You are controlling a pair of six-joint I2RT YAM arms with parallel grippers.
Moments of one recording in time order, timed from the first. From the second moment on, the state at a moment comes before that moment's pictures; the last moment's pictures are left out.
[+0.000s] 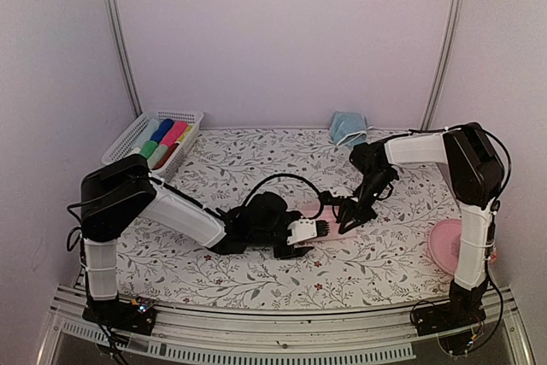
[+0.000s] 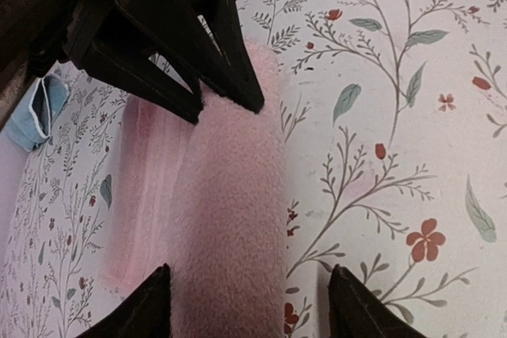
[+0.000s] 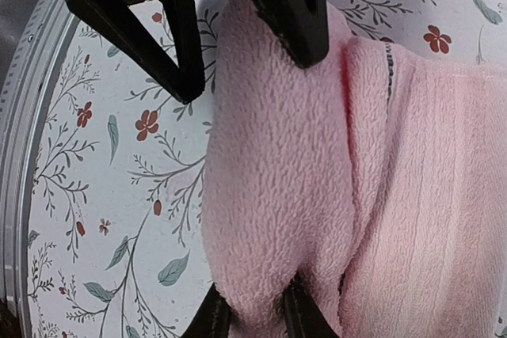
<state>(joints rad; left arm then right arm) -1.08 2.04 1.03 0.43 0.02 0.58 0.47 2.06 1.39 -0.98 -0.64 -1.25</state>
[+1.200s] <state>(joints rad) -1.10 2.12 1.08 0.48 -0.07 0.60 0.46 2.06 1.39 -0.99 -0.64 -1.23</state>
